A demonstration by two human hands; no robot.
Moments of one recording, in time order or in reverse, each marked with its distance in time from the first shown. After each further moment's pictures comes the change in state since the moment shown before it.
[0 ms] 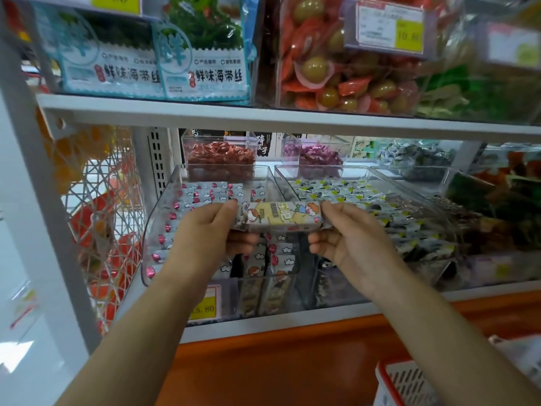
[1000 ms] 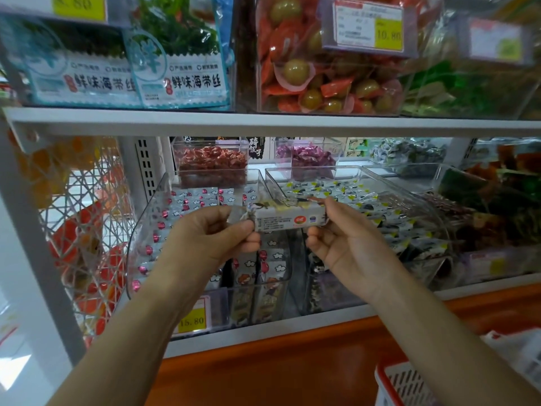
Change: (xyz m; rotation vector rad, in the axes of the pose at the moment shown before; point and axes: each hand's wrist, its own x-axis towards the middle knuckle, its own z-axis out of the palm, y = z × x) left_hand 0.002 0.000 0.004 -0.086 -0.173 0.073; right_hand 0.006 0.000 -0.009 0.250 0.017 0.030
